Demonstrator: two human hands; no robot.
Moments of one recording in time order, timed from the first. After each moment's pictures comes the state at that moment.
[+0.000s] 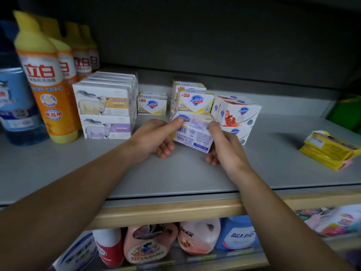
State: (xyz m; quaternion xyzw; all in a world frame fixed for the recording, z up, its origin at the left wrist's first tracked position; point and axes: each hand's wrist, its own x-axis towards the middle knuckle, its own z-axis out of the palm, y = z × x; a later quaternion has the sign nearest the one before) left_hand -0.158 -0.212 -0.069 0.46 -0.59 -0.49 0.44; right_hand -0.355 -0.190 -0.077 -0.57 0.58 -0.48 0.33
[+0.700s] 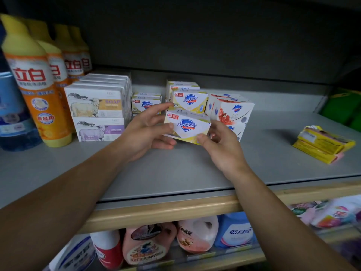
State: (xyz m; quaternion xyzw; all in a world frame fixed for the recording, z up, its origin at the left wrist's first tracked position) left_hand -0.147 -0.216 -0.068 0.29 -0.60 -0.56 0.49; right_hand -0.358 -0.189 -0.082 -0.62 0.47 -0.56 0.29
